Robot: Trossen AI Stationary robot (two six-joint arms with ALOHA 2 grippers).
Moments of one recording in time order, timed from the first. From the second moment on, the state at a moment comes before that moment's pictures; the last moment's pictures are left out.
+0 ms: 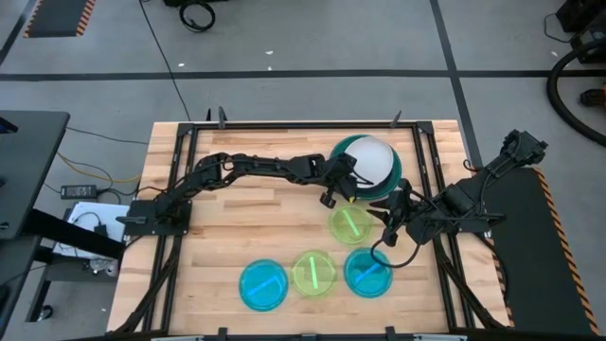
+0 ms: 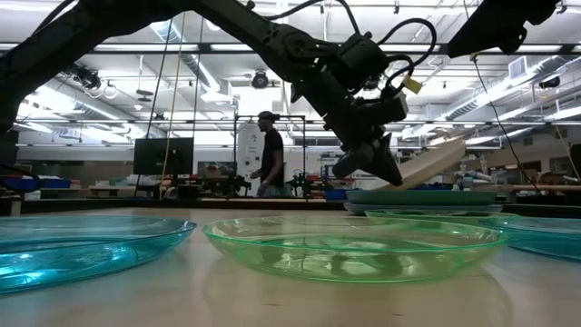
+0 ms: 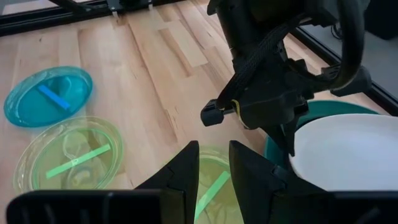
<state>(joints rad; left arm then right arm) 0.15 2.35 1.85 -0.26 -0.06 0.84 0.60 0.99 0.80 -0.67 0.79 0.71</state>
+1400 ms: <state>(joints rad) -0.14 2.17 1.86 -1.12 -0.33 0.09 0.60 1.00 0.79 -0.74 0.84 0.54</state>
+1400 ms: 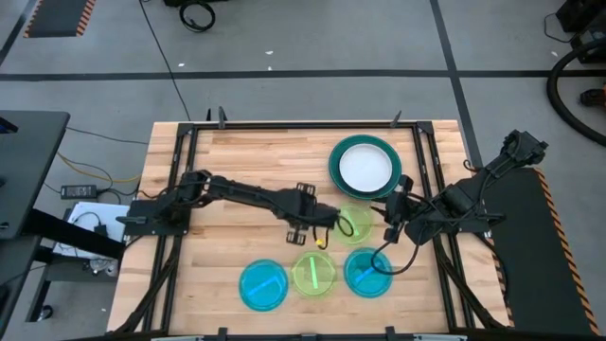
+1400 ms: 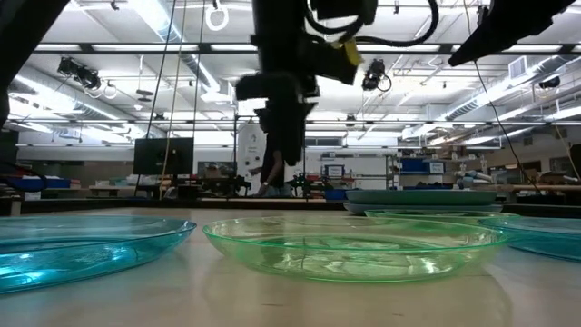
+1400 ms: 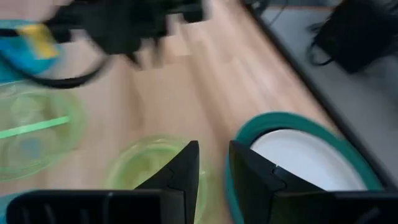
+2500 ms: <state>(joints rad) -0.28 2.17 1.85 -1.20 -0.18 -0.16 -0.08 1.00 0.54 -0.35 0.67 0.34</state>
